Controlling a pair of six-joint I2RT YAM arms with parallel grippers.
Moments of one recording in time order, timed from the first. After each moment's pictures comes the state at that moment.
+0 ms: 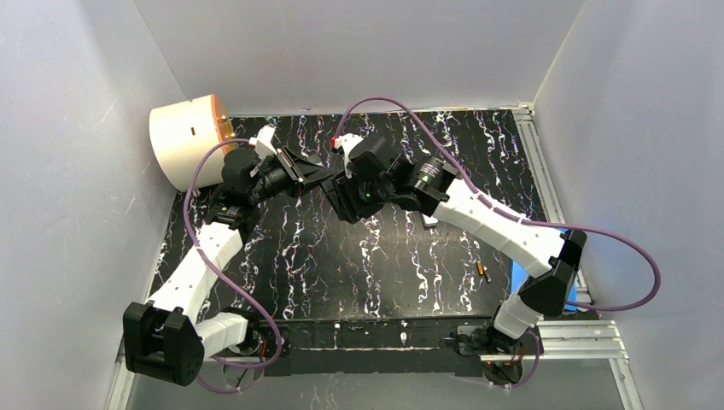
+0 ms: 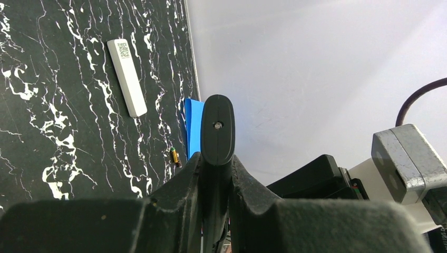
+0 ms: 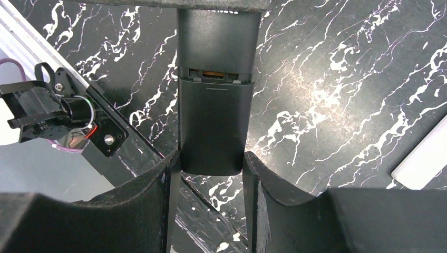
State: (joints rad) left arm -0.25 1.12 0.86 0.07 0.64 -1.14; right arm 1.04 1.60 1.73 -0.89 -0.01 0.33
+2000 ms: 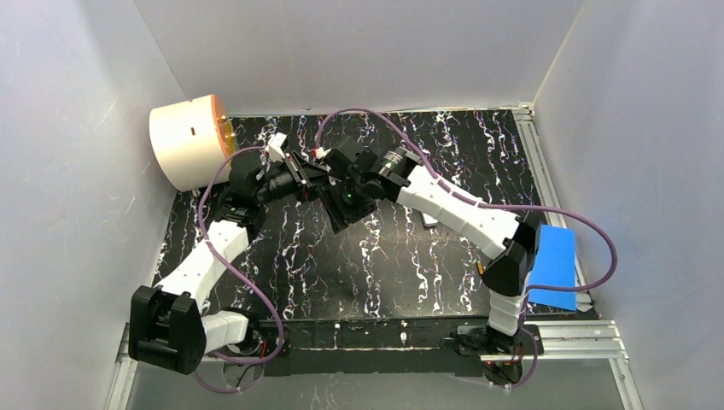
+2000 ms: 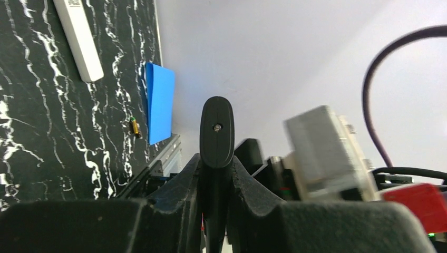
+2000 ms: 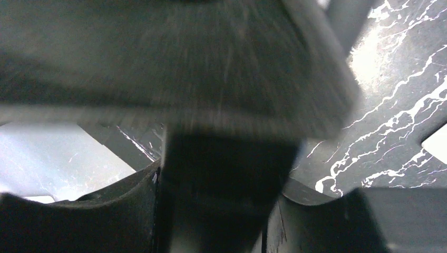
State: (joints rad) left arm -0.25 1.19 0.79 0.23 0.79 -1.32; right arm 1.04 1.83 1.98 -1.16 -0.07 0.36
